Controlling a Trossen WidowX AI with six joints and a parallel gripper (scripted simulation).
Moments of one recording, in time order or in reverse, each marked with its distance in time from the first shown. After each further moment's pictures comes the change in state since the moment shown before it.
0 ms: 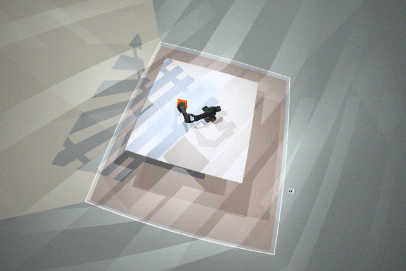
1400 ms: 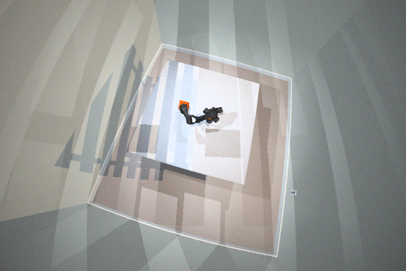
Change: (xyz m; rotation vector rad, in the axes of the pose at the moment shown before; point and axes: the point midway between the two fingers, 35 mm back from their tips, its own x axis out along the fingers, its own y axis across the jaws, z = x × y) arm 0.000 0.001 0.000 -0.212 0.002 0.001
